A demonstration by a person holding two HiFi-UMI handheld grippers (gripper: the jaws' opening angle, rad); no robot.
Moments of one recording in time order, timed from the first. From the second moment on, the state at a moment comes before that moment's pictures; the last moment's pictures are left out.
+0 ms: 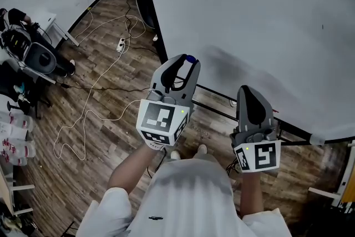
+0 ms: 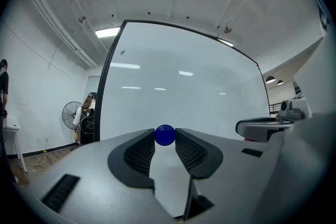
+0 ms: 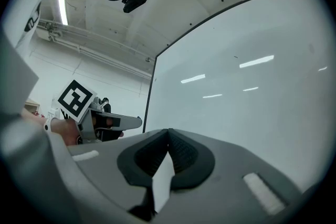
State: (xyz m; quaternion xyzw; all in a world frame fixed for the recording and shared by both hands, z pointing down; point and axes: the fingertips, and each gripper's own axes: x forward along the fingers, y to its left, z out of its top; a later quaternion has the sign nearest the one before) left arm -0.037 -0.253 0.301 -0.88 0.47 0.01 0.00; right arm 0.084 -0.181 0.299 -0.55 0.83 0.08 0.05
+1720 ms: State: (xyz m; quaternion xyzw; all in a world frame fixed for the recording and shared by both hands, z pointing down) left arm 0.038 -0.330 0.178 -0.86 0.50 0.01 0.10; right arm 0.095 -0.200 0.235 -0.56 0.82 0.11 0.07
